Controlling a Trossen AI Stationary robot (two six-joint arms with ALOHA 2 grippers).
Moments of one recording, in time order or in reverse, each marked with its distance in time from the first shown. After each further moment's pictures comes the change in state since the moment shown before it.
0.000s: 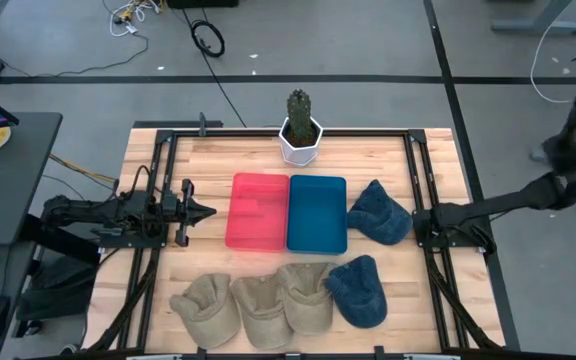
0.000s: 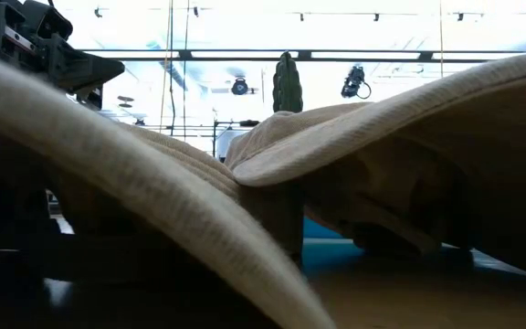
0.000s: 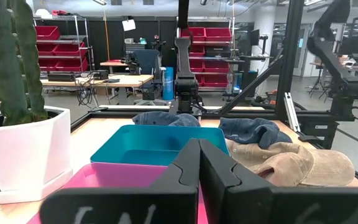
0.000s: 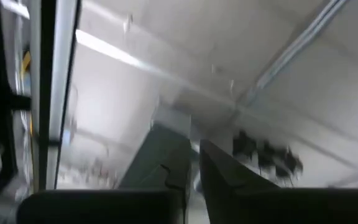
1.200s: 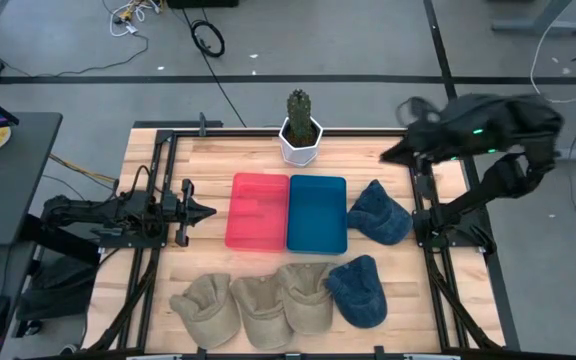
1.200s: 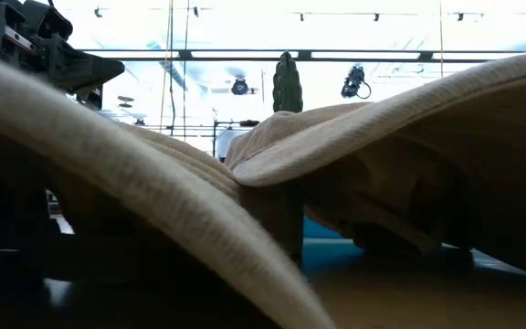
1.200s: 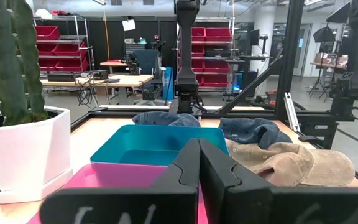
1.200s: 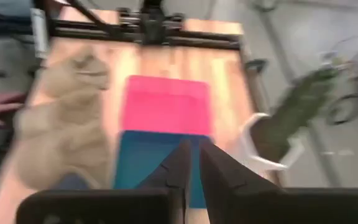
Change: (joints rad) left arm 0.000 0.000 0.000 0.000 0.000 0.000; right arm 0.004 0.796 0.900 -1.942 0.055 0.529
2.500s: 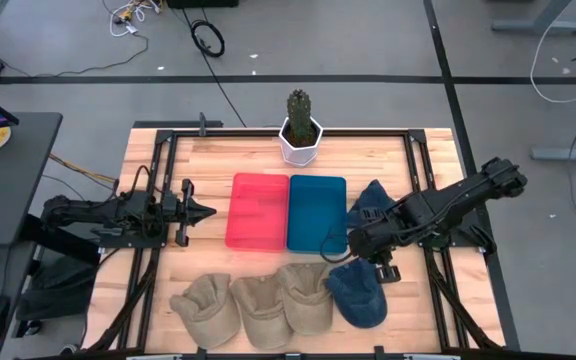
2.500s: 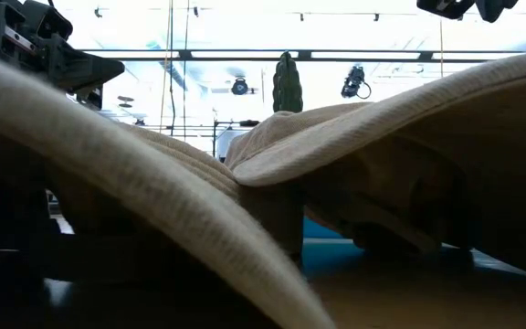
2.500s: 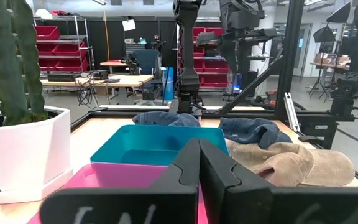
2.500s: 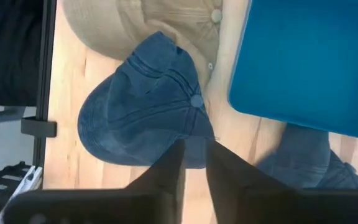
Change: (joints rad) left arm 0.000 0.000 0.000 0.000 0.000 0.000; right arm 0.332 0.033 -0.867 0.292 -0.183 0.286
